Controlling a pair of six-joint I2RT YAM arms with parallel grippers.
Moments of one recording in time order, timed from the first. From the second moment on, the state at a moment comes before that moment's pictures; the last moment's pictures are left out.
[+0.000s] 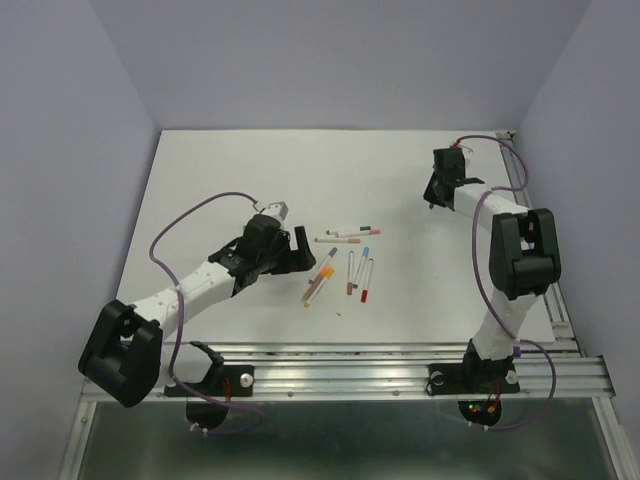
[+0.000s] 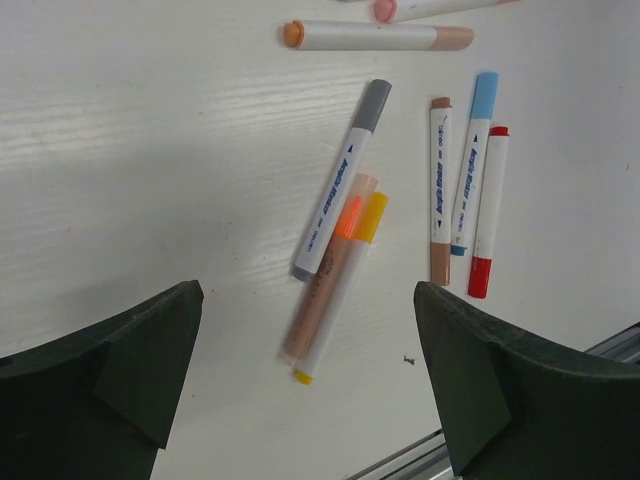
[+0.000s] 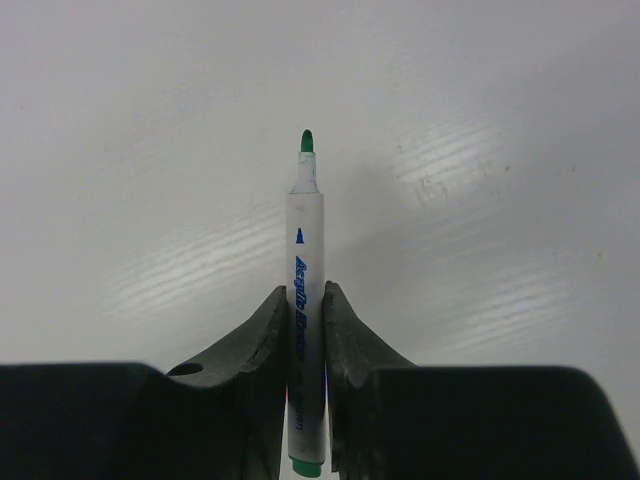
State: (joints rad) left arm -0.56 1.26 0.70 -0.17 0.05 -0.58; right arm 0.12 1.80 1.20 -0.20 0.29 0.46
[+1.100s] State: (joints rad) left arm -0.82 1.30 0.69 -0.24 -0.06 -0.69; right arm 0.12 1.72 1.23 -0.26 0.35 0.47
